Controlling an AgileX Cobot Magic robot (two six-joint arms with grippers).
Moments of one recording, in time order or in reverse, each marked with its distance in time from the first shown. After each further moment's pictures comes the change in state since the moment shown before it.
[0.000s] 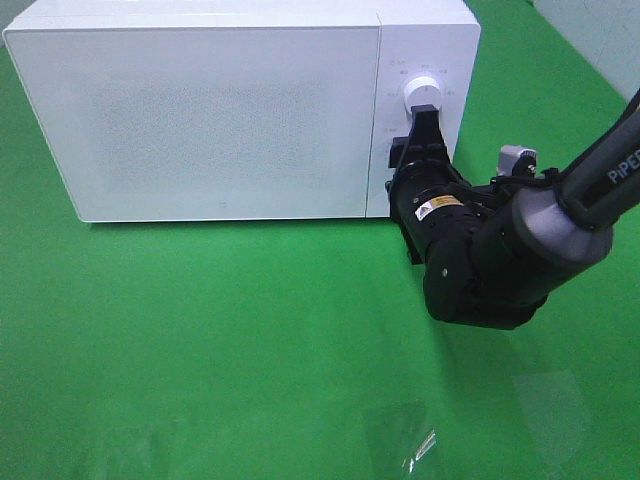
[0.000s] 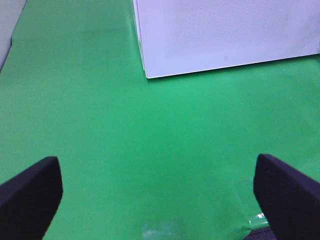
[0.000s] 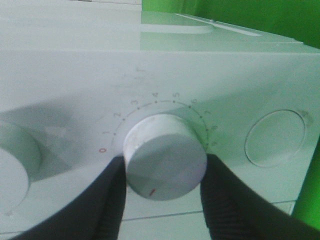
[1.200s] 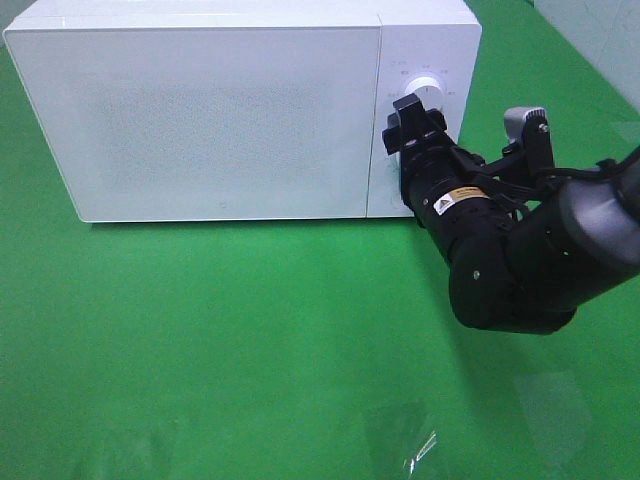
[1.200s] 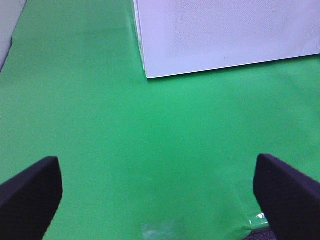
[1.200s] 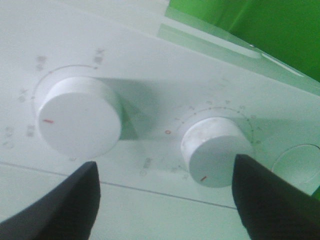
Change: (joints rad) left arm 0.000 0.000 0.000 0.000 0.000 0.000; right arm 0.010 -0.117 0.104 -0.026 -0.014 -0.352
